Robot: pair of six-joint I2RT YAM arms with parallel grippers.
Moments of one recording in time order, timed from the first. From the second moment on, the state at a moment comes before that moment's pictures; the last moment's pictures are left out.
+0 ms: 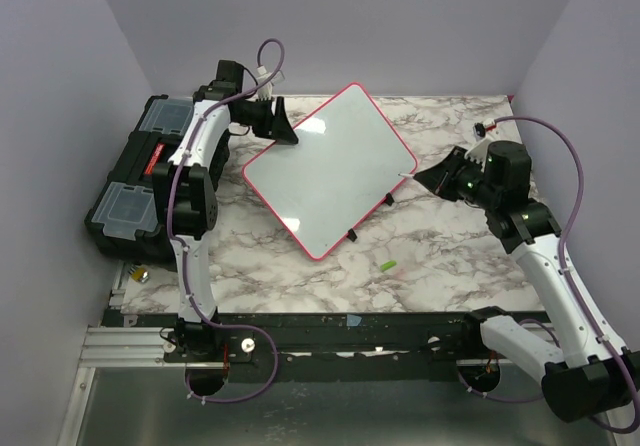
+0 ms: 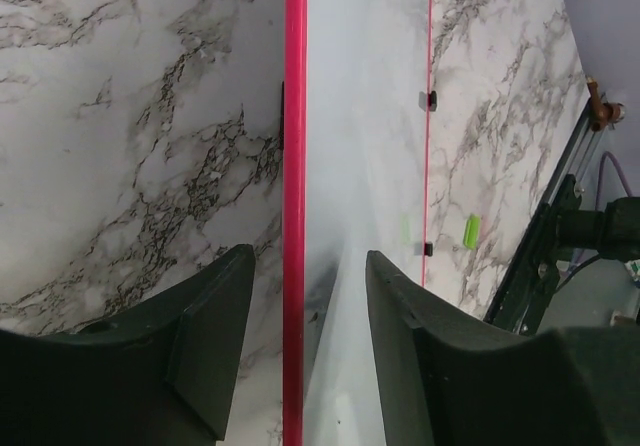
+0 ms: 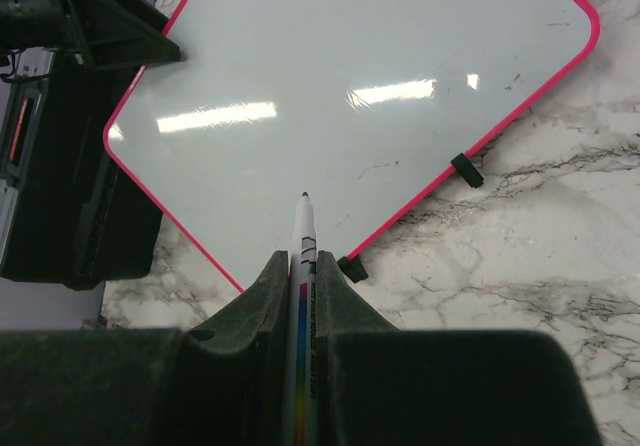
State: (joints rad) left arm -0.11 2.19 2.09 -0.88 0.92 0.09; right arm 0.22 0.96 0.99 -0.44 -0.28 0.56
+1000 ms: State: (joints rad) left arm -0.09 2.24 2.11 -0.98 1.09 0.02; right arm 0.22 0.98 1.00 -0.41 -0.35 0.55
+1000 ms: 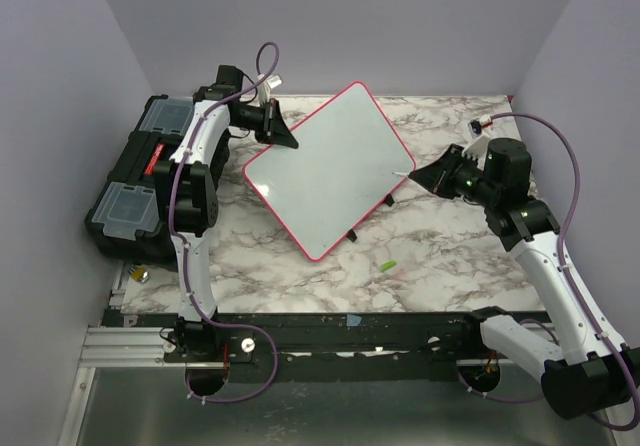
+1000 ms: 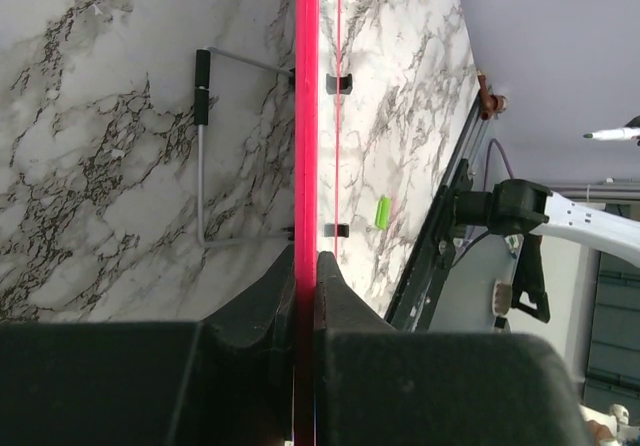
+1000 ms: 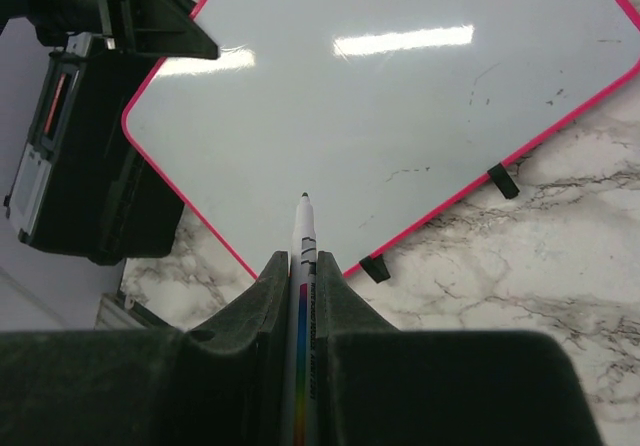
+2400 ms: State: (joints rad) left arm -0.20 2.02 1.98 -0.86 0.84 -0.07; right arm 0.81 1.37 0.95 0.27 -0.12 0.35
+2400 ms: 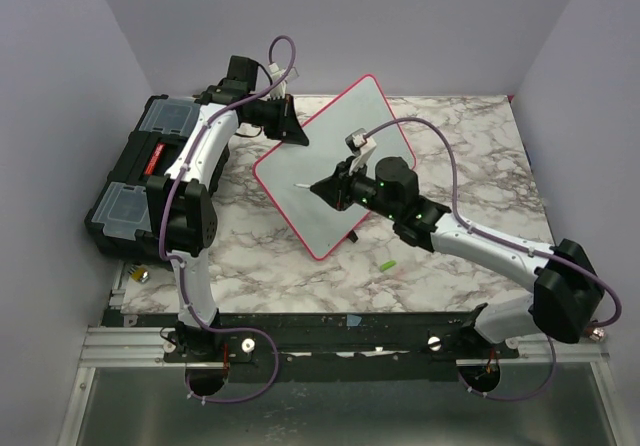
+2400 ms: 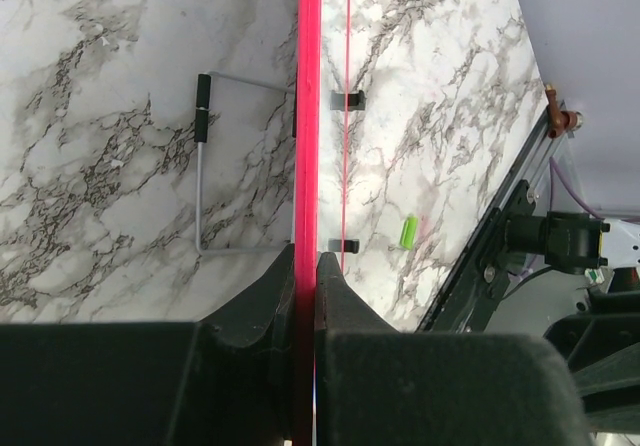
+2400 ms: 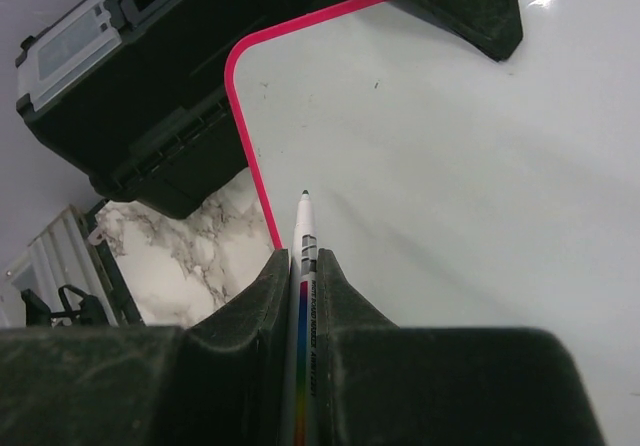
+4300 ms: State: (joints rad) left arm -0.23 1.98 1.98 -0.88 0.79 -0.06; right arm 0.86 1.54 1.06 0.34 -0.06 0.29
